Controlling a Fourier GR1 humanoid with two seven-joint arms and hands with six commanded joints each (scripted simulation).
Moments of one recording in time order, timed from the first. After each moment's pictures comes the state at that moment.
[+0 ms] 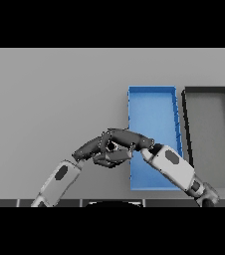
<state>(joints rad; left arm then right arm) -0.26 0.15 -0.52 -1.57 -0.09 -0.32 0.03 -0.59 -0.30 0.56 -1.78 -0.48 0.36 0.19</state>
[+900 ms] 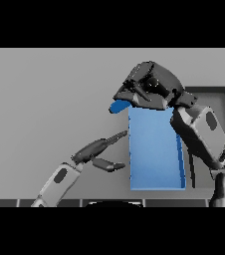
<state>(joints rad) -0.22 0.16 -0.53 -1.60 -0.10 -0.33 0.06 -1.04 -0.51 0.23 -1.66 -1.00 0.07 0.35</state>
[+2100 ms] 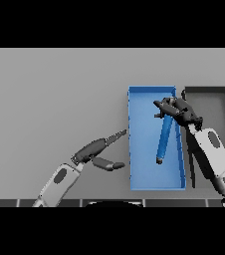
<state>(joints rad) -0.21 0.15 -0.52 -1.60 -0.08 -0.32 0.10 -0.53 -0.59 0.35 -1.36 -0.79 -0.09 0.59</state>
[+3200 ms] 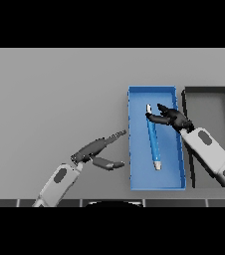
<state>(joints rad) -0.21 0.15 -0.52 -1.58 -0.07 -0.33 0.10 -0.65 -0.72 0.74 -1.22 -0.78 -0.08 0.59</state>
